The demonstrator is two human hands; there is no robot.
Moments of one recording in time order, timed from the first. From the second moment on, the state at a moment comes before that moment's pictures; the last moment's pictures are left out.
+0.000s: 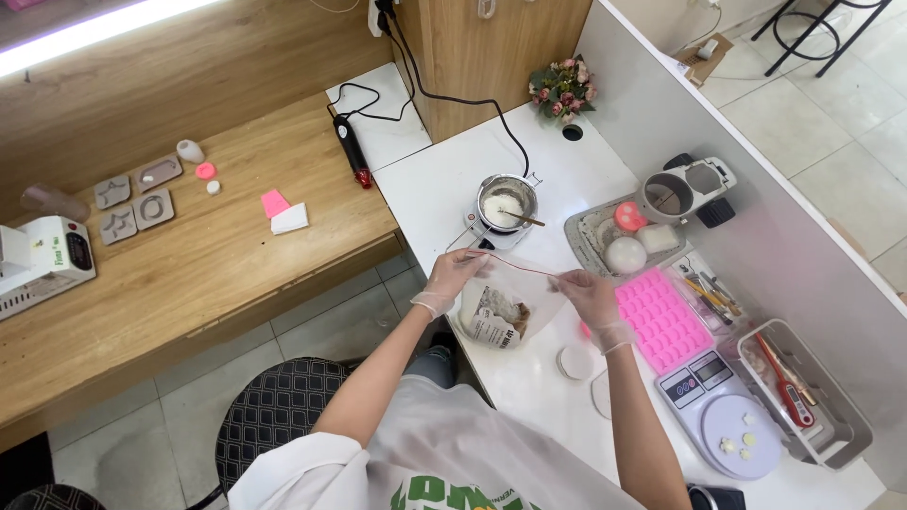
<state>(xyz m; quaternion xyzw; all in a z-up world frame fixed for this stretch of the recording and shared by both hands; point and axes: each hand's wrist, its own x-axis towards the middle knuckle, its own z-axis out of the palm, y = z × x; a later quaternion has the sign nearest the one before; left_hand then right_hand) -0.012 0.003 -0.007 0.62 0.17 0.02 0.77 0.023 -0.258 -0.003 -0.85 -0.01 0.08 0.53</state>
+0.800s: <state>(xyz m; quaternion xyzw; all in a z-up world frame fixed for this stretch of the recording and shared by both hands) 0.017 0.065 0.005 0.85 0.04 -0.12 0.51 0.073 -0.173 0.010 -0.95 -0.20 0.18 0.16</state>
